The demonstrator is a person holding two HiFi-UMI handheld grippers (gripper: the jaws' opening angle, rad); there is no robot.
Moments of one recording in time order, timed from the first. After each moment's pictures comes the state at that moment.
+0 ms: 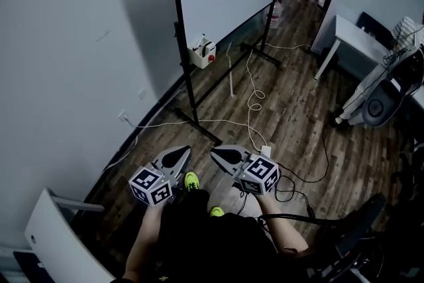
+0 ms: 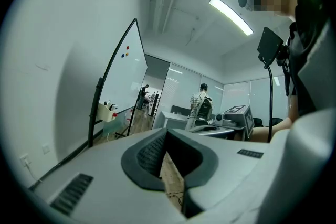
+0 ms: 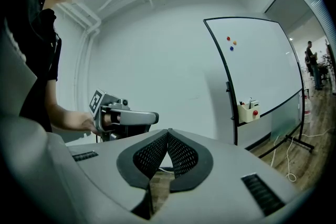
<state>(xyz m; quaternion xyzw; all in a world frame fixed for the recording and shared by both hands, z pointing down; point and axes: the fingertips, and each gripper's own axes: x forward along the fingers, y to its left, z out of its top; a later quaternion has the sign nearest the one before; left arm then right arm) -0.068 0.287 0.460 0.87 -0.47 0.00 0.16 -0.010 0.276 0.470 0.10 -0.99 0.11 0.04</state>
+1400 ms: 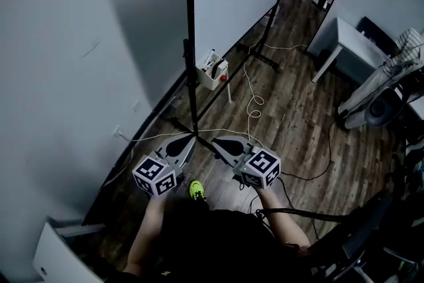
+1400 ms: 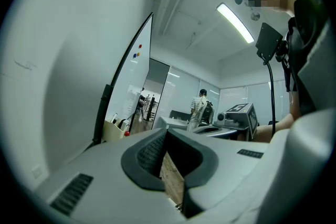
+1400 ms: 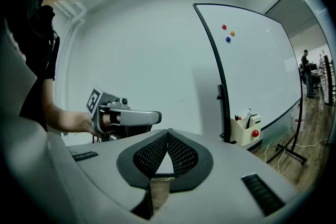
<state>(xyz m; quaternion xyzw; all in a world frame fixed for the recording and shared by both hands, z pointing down) -0.160 0.125 0.443 0.89 -0.44 -0.02 0.15 -0.112 0.126 0.454 0.15 -0.98 0.10 0.07</state>
